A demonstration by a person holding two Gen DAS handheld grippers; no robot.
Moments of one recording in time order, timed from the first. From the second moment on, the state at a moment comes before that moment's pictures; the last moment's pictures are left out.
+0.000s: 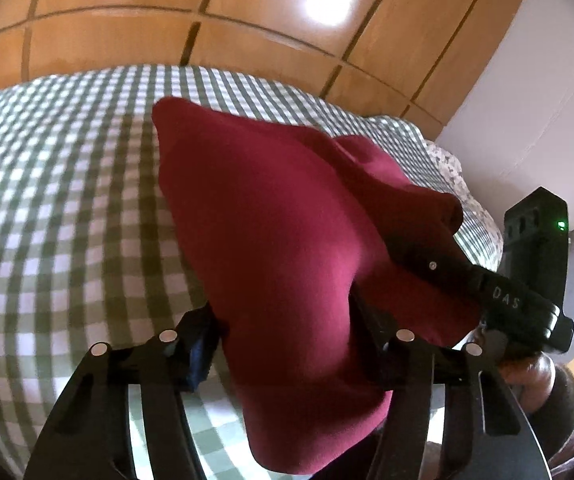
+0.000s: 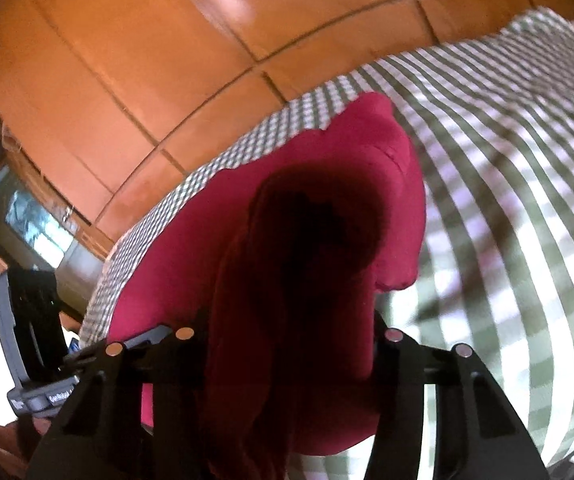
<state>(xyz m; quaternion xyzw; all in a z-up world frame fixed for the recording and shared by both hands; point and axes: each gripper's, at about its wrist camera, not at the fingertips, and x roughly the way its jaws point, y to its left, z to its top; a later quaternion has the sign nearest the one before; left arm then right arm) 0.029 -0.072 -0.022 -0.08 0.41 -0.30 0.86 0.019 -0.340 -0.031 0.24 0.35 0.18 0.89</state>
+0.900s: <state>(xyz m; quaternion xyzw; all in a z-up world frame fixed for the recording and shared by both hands) 0.191 0.028 -0.004 -0.01 0.29 -0.12 0.95 0.252 -0.175 -0.021 0.13 0.28 0.26 0.91</state>
